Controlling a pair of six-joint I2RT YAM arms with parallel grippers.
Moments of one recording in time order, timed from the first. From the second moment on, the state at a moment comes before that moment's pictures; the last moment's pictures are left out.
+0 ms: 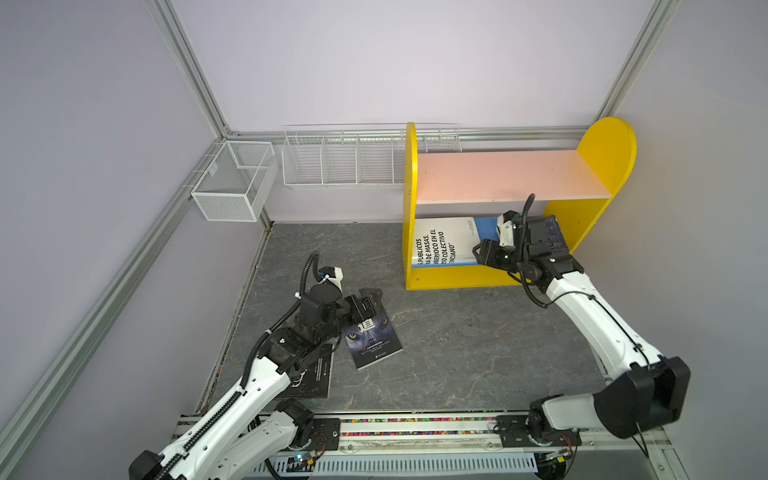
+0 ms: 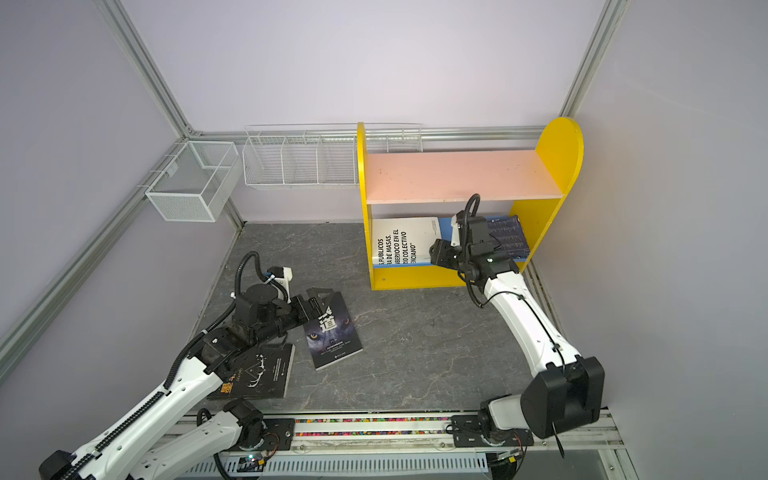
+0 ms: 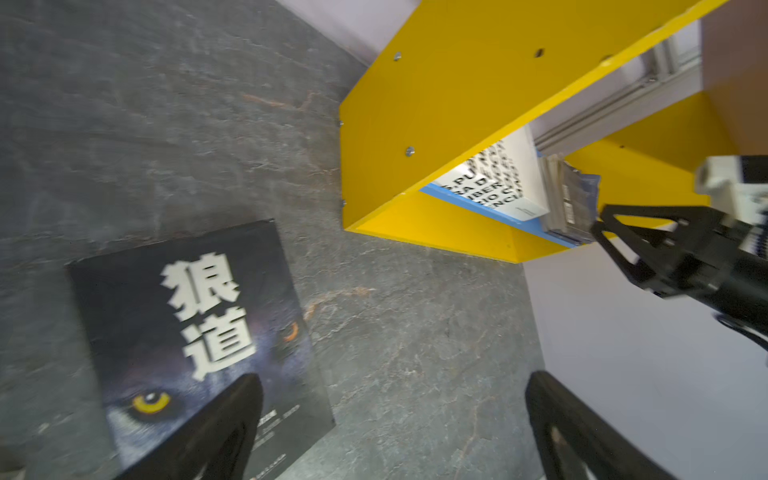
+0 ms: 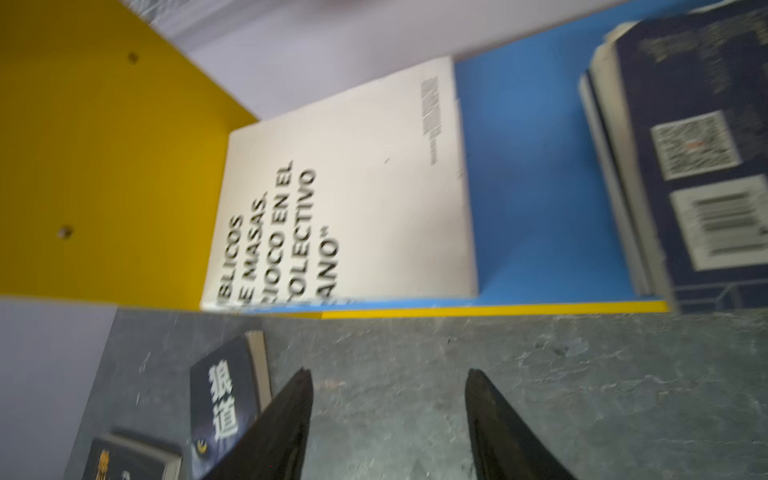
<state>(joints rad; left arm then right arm) -0.62 0.85 0.75 -0.43 -0.01 -0.83 0.33 1.33 1.24 -0.60 -0.11 0.42</state>
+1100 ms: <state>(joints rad) -0.54 1.05 0.31 -0.04 0.03 -0.98 0.94 1.87 1.20 -0.27 0.03 0.56</state>
